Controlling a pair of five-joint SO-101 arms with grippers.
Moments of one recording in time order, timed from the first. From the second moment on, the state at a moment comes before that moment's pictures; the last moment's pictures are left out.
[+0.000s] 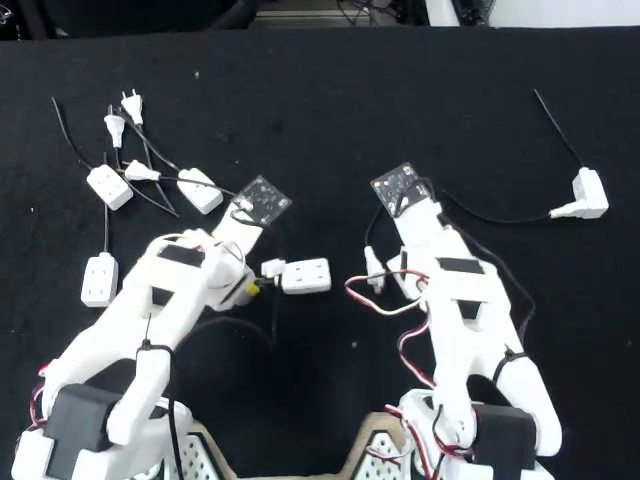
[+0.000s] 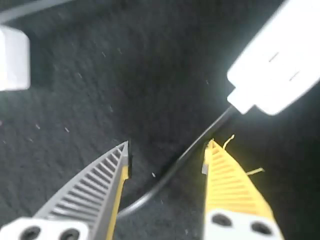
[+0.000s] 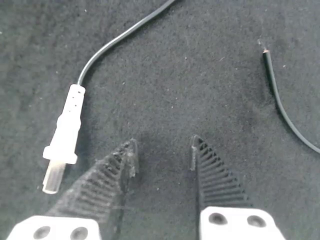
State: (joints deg) left arm 9.3 -18.2 55.0 35.6 -29.2; right arm 5.5 -21.1 63.7 28.3 33.9
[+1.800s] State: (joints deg) left arm -4.4 -15.7 35.2 58.9 -15.3; right arm 3.4 -21.1 61.7 32.2 34.0
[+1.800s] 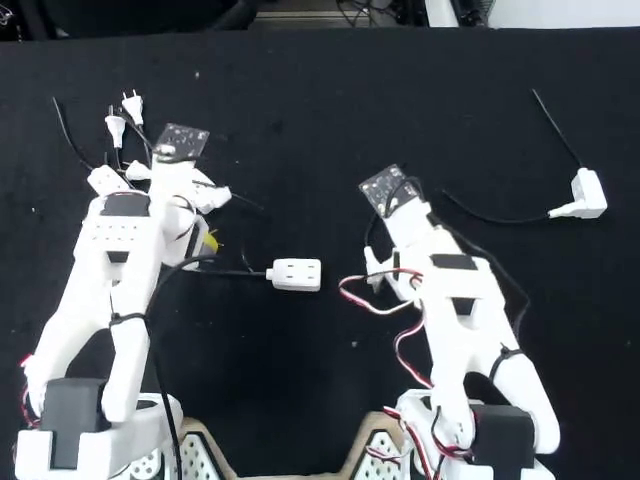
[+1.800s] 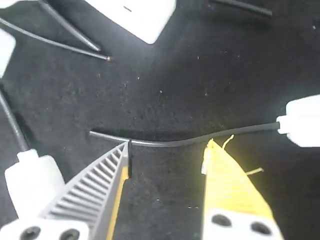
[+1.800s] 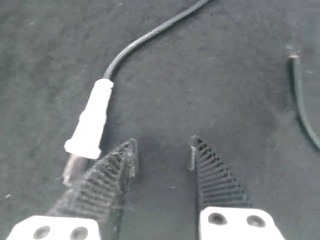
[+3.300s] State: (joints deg) left arm -2.3 -15.5 55.3 29.7 8.3; right arm -7.6 -21.2 61.0 34.8 26.6
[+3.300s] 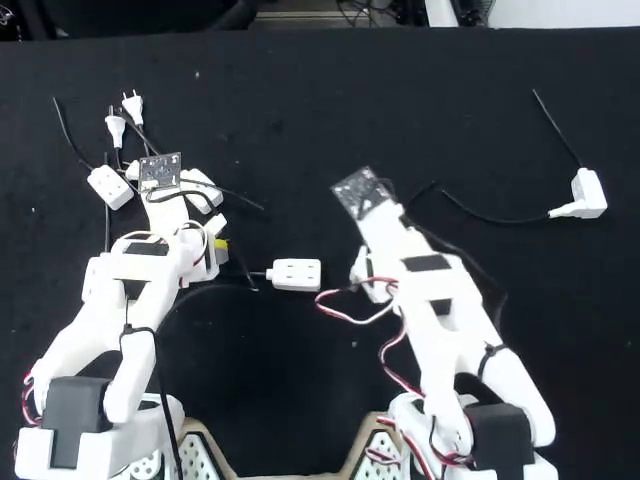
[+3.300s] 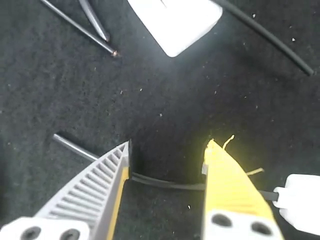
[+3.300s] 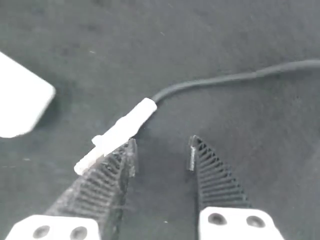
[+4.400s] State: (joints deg) left arm -2.3 -15.5 55.4 29.7 8.3; right arm -7.1 -24.5 62.7 38.4 78.8
